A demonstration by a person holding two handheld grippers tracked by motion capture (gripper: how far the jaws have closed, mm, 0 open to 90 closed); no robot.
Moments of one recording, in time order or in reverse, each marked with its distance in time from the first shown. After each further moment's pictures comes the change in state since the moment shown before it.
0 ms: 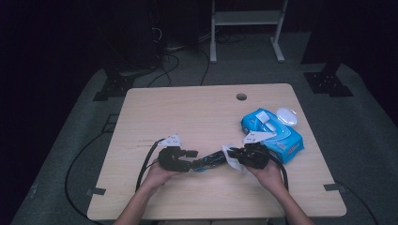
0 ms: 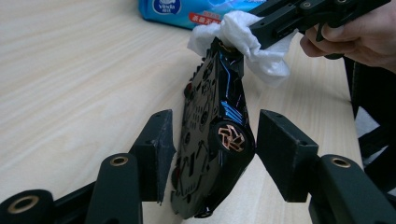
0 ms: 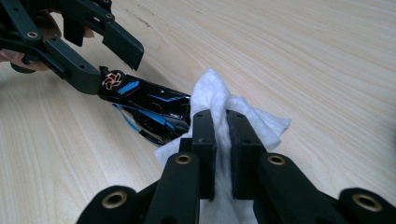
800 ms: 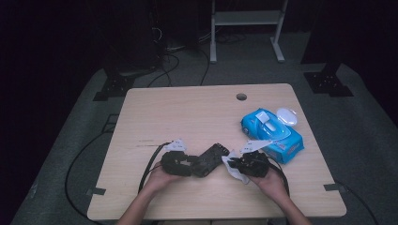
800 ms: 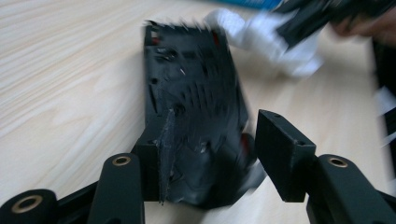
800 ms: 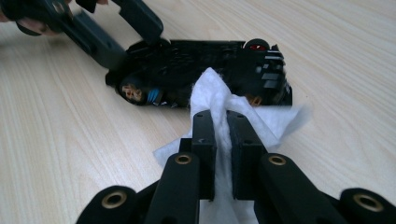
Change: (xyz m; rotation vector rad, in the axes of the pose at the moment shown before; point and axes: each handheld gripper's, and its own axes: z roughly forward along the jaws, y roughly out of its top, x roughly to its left) left arm -0.006 -0.010 0.011 0.101 0.059 0.056; right arm 0.012 -0.017 0.003 0.092 0.024 -0.032
